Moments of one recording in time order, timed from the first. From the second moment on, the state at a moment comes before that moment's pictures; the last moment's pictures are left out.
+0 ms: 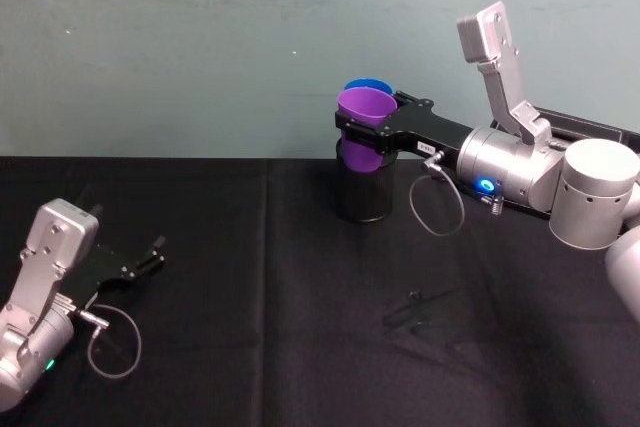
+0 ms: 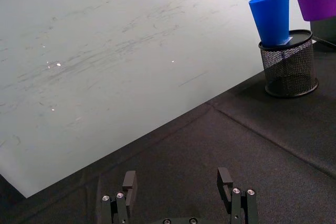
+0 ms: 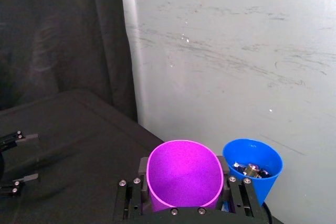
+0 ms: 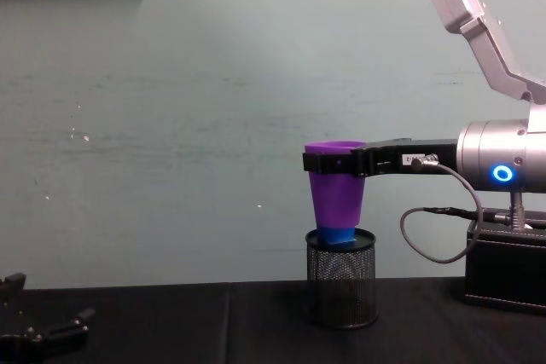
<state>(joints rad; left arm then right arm) -0.20 0.60 0.45 -1.41 -0.25 -0.12 0.03 0.77 0.27 -0.51 -1.00 0.45 0.10 0.56</state>
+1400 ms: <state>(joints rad) -0.20 0.60 0.45 -1.41 -0.25 -0.12 0.03 0.81 0.23 -0.47 -0.92 0.39 0.09 0.54</state>
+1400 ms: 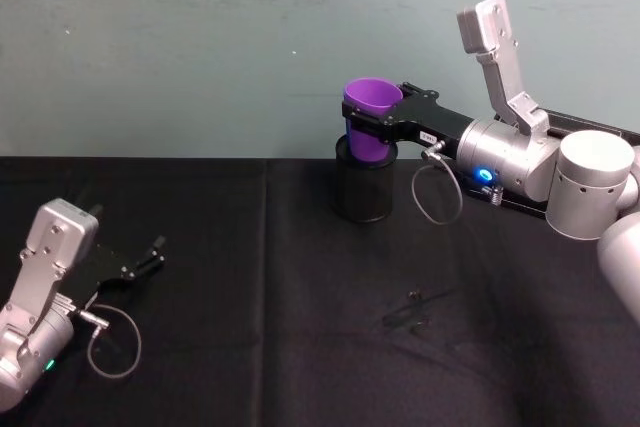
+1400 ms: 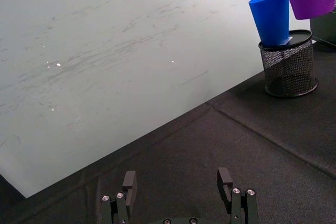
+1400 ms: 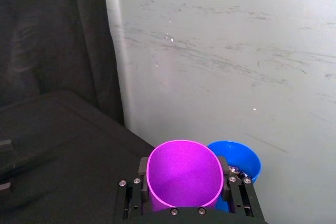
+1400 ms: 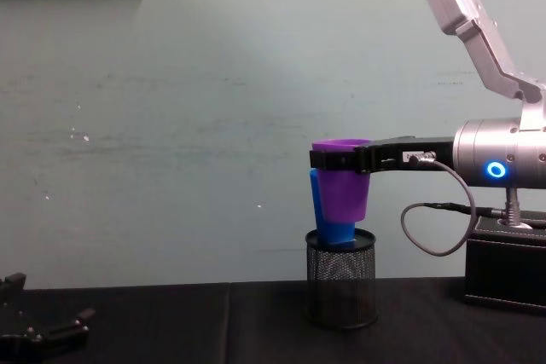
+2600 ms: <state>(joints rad) -0.20 0.60 0.45 -1.41 -0.25 -0.12 0.03 0.88 0.17 -0.44 -0.75 0.35 0.02 0.56</state>
